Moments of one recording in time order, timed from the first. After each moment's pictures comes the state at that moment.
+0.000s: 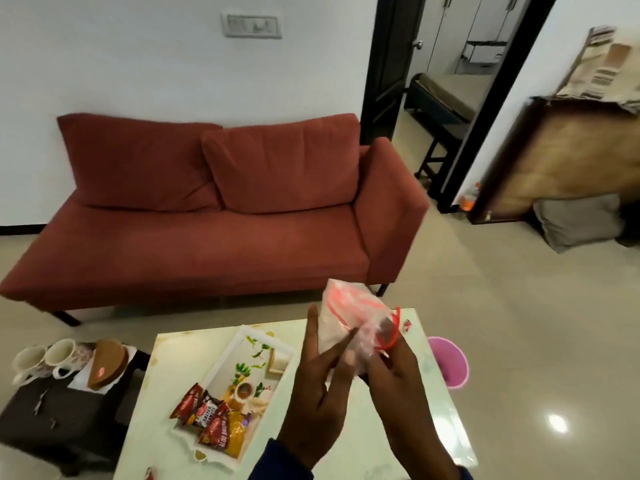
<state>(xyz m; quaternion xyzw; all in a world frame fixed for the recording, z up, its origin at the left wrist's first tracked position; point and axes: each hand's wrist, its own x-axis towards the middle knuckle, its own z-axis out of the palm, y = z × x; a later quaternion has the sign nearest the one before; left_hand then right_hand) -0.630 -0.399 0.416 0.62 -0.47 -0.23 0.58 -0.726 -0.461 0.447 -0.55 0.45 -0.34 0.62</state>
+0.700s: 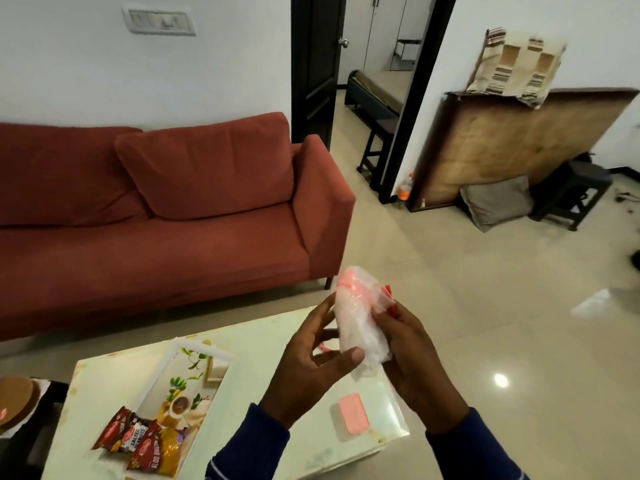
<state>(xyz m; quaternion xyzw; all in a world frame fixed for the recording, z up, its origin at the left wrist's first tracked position) -0.733 -0.485 0.445 0.54 -0.47 -0.44 0.54 -0.880 -0.561 0.469 -0.43 0.44 -0.38 0.69</state>
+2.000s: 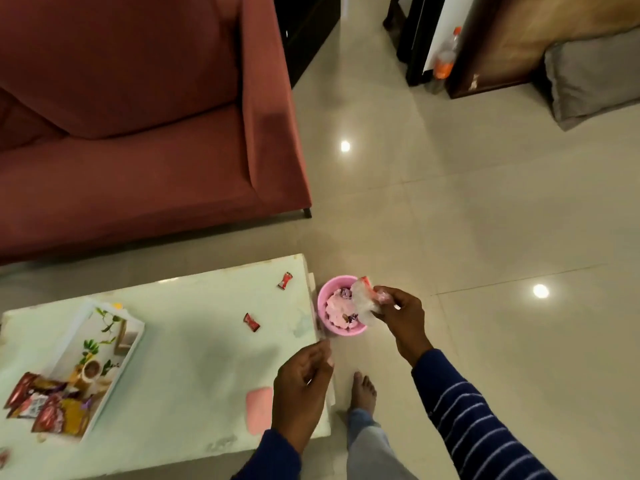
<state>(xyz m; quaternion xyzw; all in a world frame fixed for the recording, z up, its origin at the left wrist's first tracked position) -0.988 -0.815 0.238 0.79 -0.18 -0.44 0.39 -1.107 -0.983 0.123 -0.42 0.61 -0.23 0.64</state>
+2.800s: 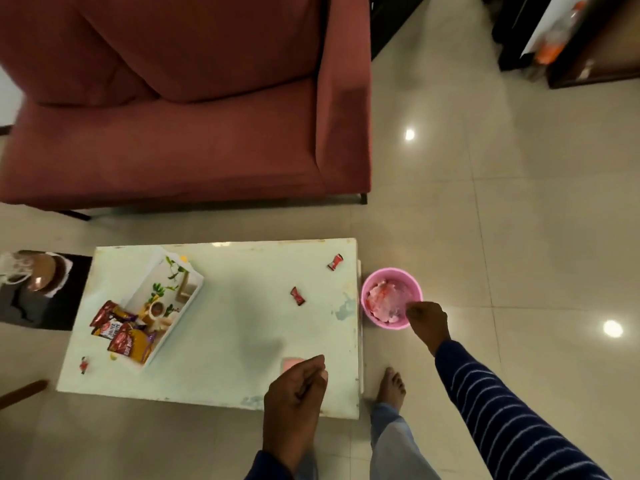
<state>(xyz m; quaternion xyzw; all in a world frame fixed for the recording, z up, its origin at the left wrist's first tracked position) -0.968 -0.727 0.233 0.85 -0.12 -0.32 0.39 -1.079 -0.968 0.059 -0.62 0.60 0.06 0.50</state>
